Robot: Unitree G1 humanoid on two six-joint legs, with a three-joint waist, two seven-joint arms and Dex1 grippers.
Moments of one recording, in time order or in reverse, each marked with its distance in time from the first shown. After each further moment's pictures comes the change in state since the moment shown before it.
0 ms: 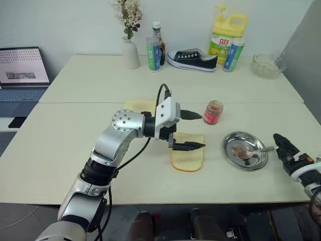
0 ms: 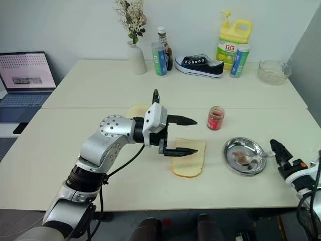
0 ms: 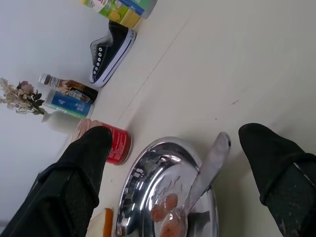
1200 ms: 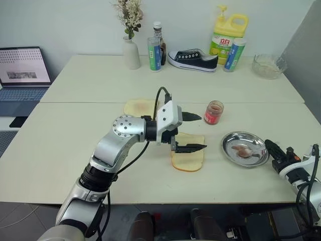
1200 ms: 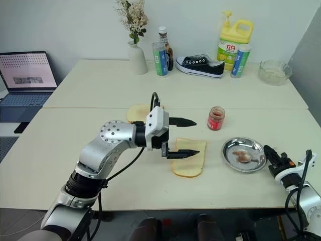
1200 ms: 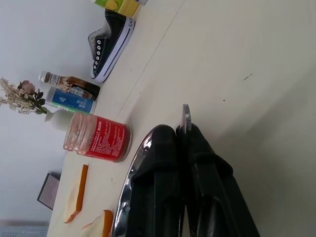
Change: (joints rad) left arm 0.020 0.006 -0.021 -0.024 0.007 0.011 0.075; right arm -0.057 0.083 -0.002 0.046 -0.091 -0.023 0.025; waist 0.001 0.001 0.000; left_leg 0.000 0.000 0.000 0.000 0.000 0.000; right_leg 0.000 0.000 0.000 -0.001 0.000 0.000
